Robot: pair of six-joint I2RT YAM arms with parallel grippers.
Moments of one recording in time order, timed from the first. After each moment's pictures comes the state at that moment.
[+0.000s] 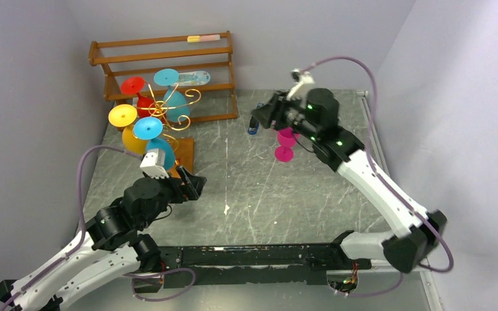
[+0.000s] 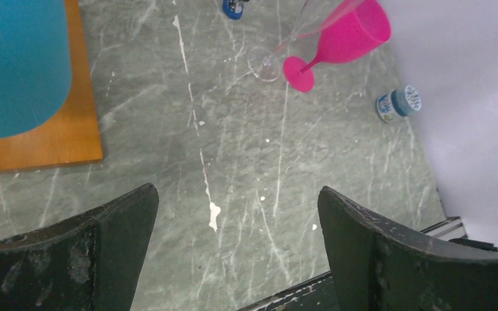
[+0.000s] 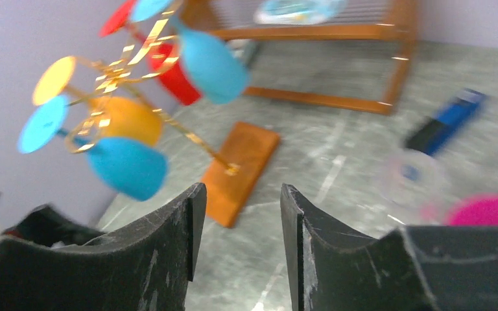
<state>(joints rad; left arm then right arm) -0.89 0.48 0.69 -0.56 -0.44 -0.75 0.56 1.20 1.24 -0.20 -0.11 0.45</state>
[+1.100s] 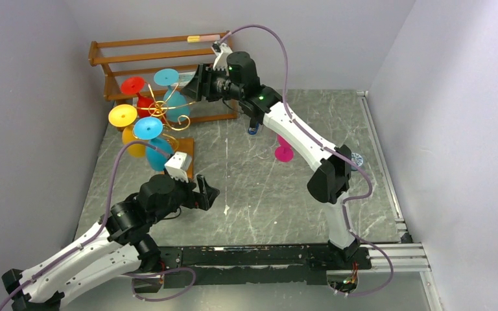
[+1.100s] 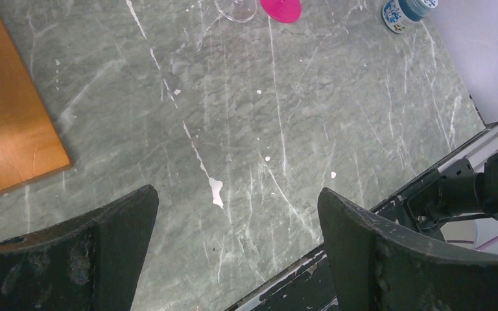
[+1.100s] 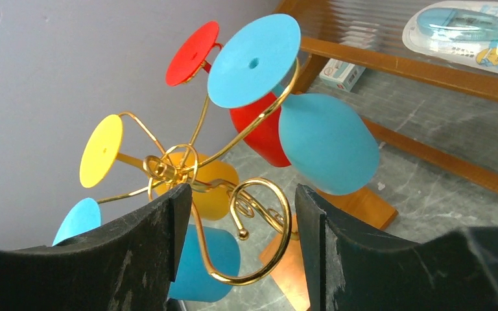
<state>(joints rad) -0.89 0.59 0.62 -0.46 -0.23 -0.55 0.73 2.09 2.19 -0.25 -0.32 0.56</state>
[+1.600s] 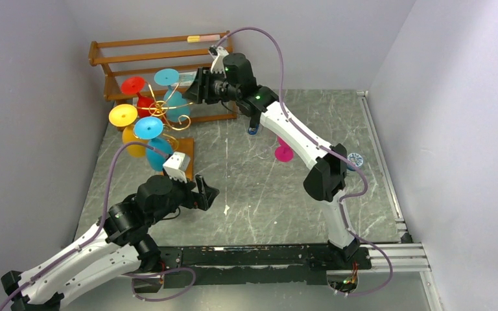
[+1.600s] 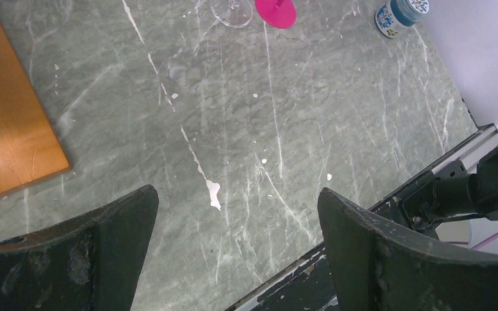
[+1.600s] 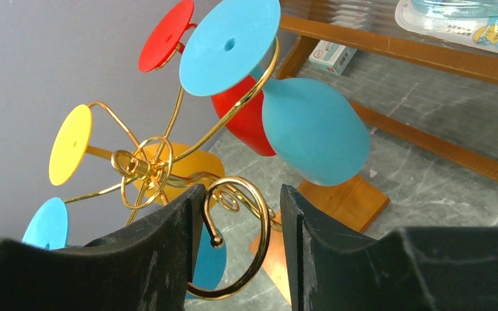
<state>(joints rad) -0.89 0.57 0.62 -0.45 -0.22 -0.54 0.73 2.15 2.25 -0.32 -0.33 0.54</state>
